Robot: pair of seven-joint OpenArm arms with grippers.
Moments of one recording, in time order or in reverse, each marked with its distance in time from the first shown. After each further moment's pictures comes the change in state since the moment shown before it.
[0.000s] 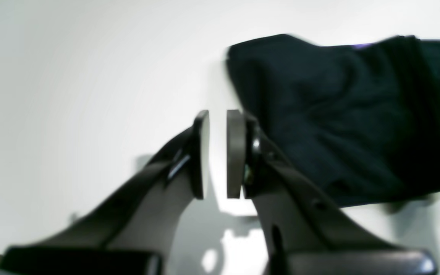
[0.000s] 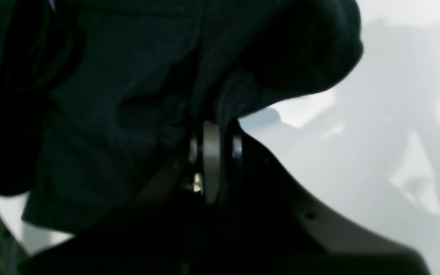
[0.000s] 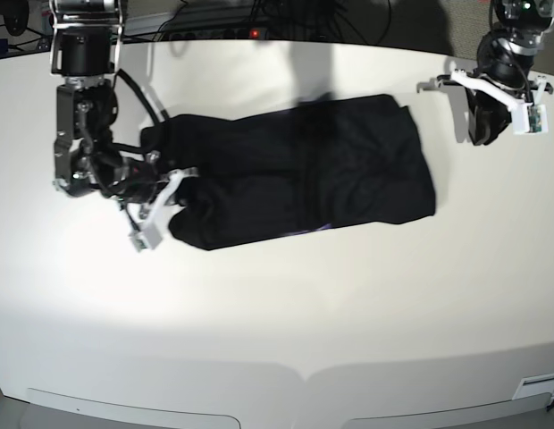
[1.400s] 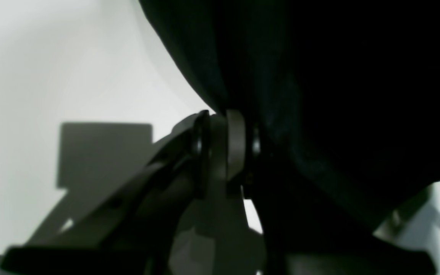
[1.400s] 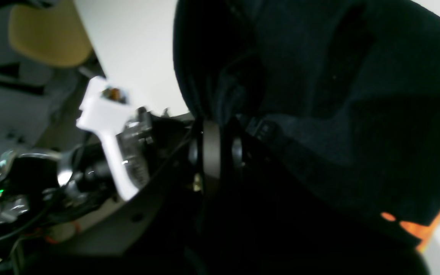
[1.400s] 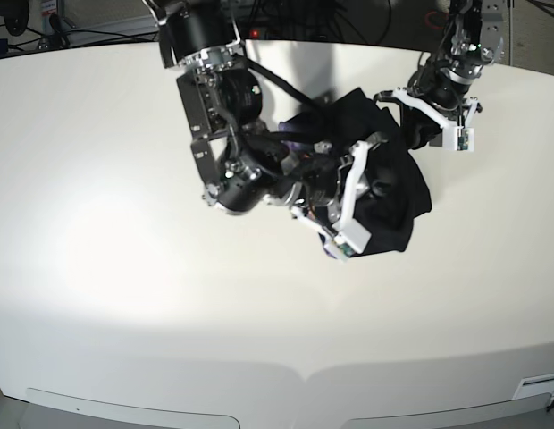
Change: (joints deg) left arm -15.4 0.0 14.4 -26.1 0.9 -6.1 -5.1; right arm -0.2 -24.9 -25.4 17.3 1.1 -3.0 -8.3
